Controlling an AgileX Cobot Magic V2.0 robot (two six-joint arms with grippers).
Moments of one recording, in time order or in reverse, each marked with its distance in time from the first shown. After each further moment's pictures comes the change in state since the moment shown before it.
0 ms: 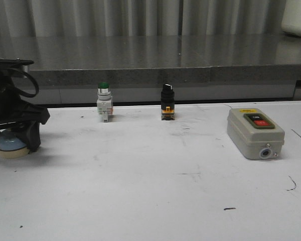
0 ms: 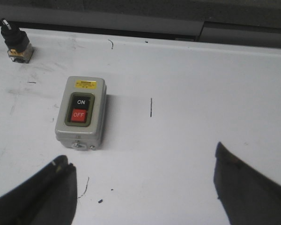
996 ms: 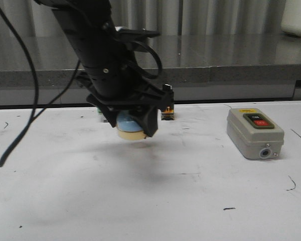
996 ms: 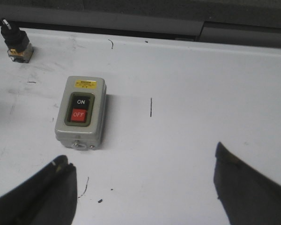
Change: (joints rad) left arm -0.465 0.073 -0.289 -0.004 0.095 0.028; right arm 0.000 0.000 0.000 0.000 0.000 0.000
